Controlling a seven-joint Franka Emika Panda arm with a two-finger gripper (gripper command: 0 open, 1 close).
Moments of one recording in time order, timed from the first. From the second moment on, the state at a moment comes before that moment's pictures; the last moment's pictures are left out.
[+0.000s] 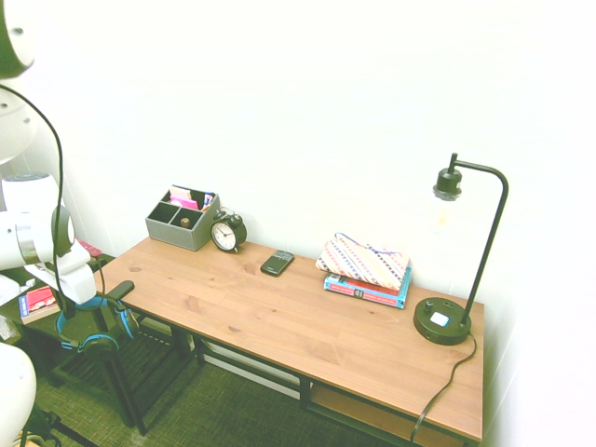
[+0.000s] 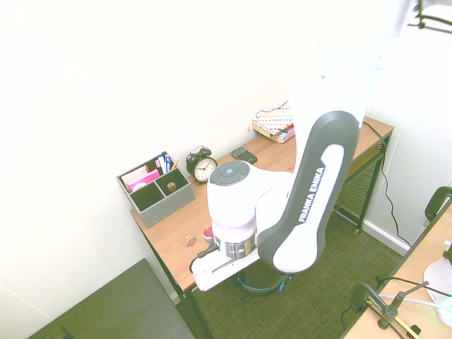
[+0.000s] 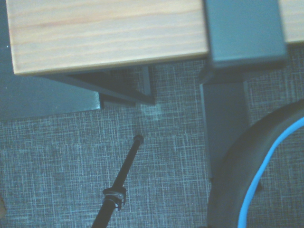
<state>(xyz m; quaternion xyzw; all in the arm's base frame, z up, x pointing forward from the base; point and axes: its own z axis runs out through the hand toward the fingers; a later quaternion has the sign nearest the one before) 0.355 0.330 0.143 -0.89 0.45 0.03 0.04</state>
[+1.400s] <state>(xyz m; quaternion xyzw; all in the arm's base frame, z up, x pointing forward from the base) 0.395 0.347 0.071 -0.88 0.47 0.07 0.01</state>
